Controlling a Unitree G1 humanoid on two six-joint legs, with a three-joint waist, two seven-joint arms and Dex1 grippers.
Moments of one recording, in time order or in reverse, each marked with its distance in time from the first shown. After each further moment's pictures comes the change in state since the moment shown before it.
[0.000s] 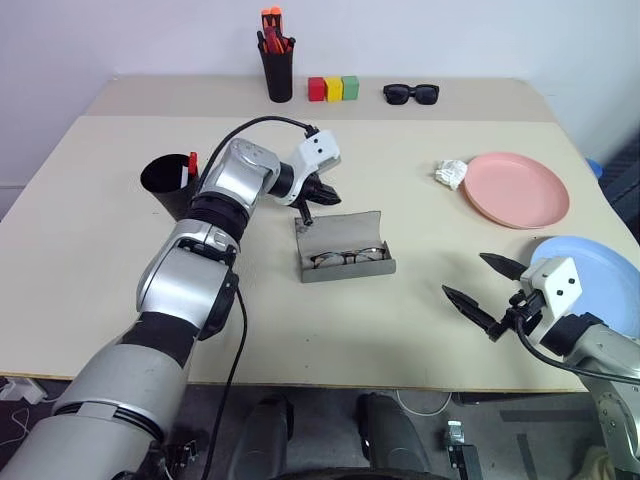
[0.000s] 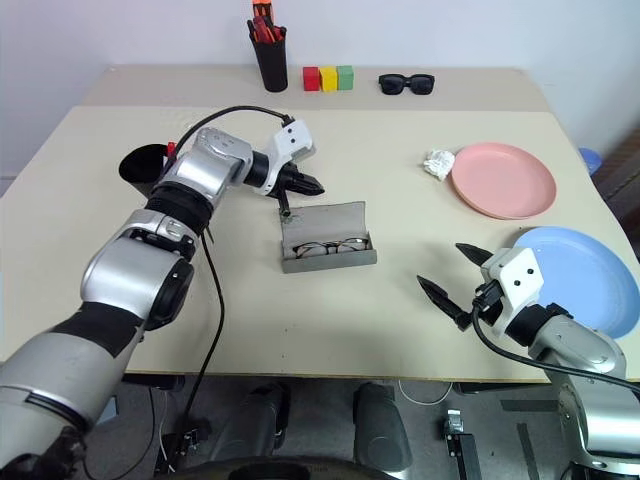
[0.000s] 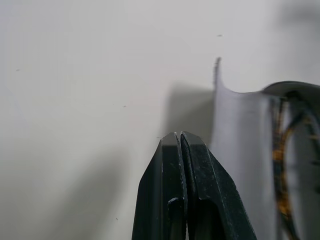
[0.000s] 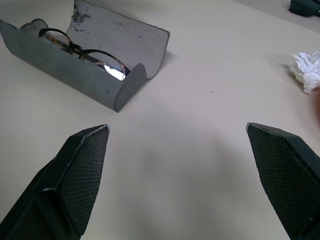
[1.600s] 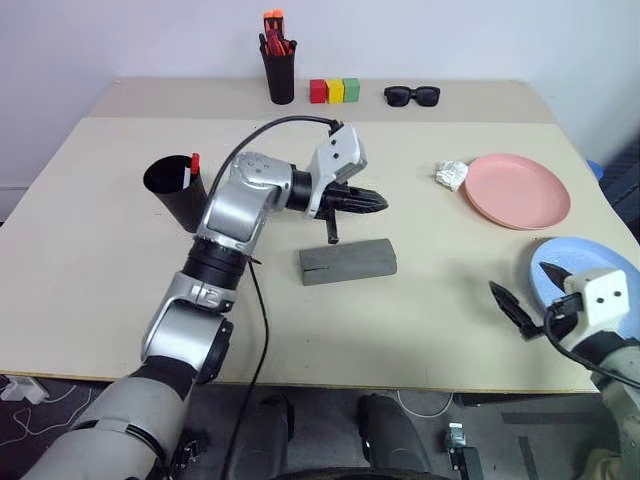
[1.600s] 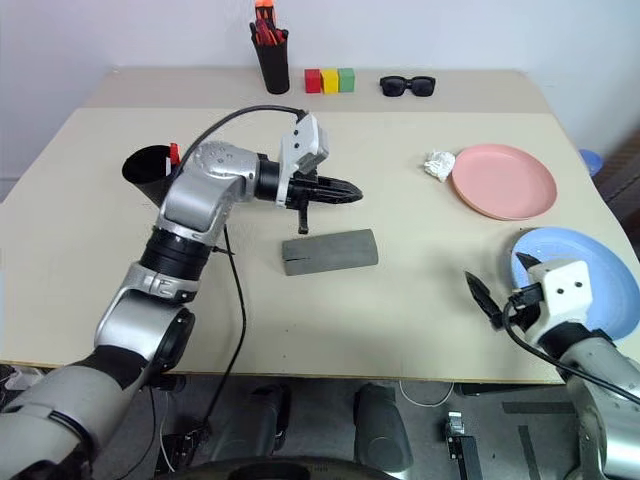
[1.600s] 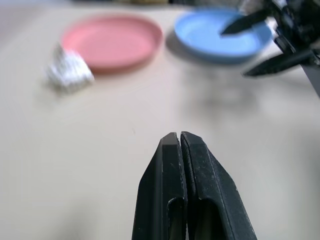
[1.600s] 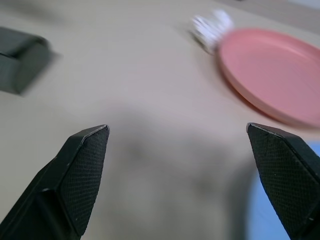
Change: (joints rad) left arm 0.338 -0.036 0.032 -0.807 -0.217 0.225 -0.099; right arm 0.122 0.067 -0.154 0.023 -0.021 0.009 -0.208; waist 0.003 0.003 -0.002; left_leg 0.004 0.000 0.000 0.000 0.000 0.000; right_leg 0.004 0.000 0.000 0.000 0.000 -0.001
